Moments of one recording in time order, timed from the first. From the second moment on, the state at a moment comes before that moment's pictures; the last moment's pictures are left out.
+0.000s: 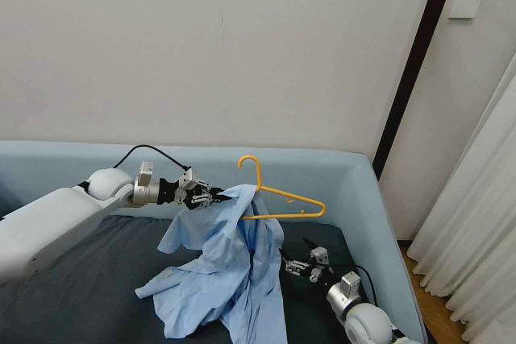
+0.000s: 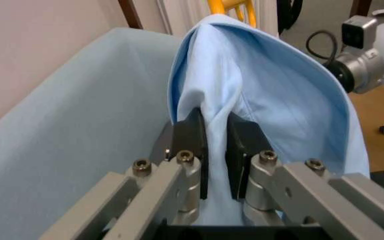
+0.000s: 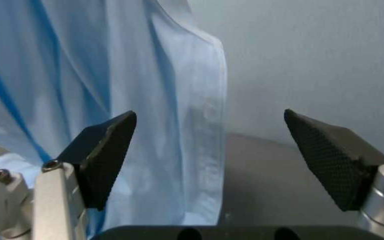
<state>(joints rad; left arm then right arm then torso) -0.06 -0.65 0.72 -1.26 -0.92 -0.16 0.96 -0.87 1.07 -0.10 1.38 0.60 0.17 -0.12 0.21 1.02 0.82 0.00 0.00</state>
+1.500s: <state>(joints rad) -0.06 -0.66 0.72 -1.20 -0.90 -0.22 1.00 -0.78 1.16 -0.17 1.26 0.59 0.17 -0.08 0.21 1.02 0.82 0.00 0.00</state>
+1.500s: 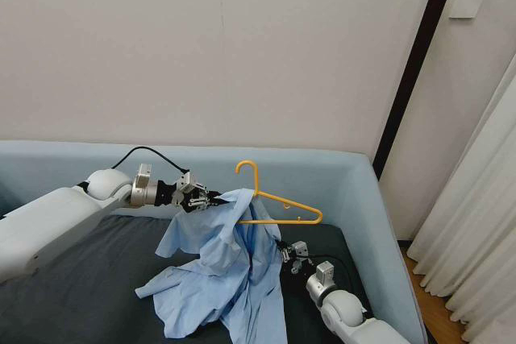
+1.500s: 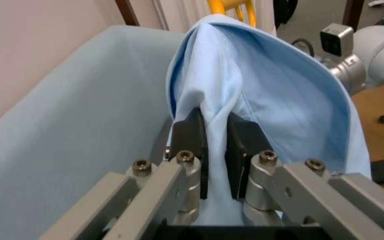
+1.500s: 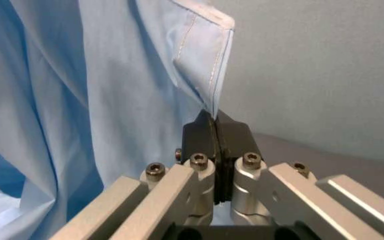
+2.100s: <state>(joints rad) 0.00 -0.68 0.66 -1.11 -0.85 -0.38 1.01 -0.75 1.04 -0.15 1.48 0.82 0.01 0.02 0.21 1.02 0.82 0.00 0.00</state>
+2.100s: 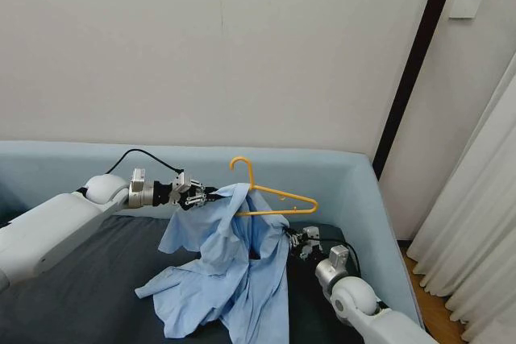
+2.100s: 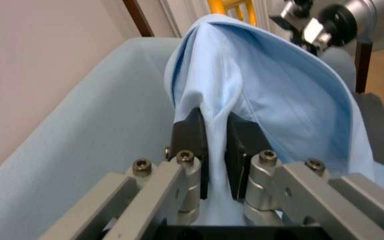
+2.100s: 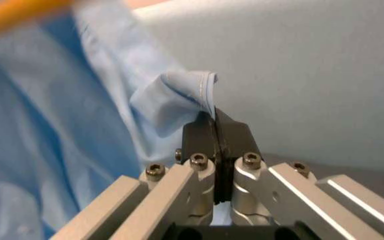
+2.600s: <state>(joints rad) -0.03 -0.70 0.61 -1.00 -0.72 -0.43 1.15 -0.71 0.95 -0.12 1.57 0.84 -0.04 0.07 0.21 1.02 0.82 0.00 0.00</state>
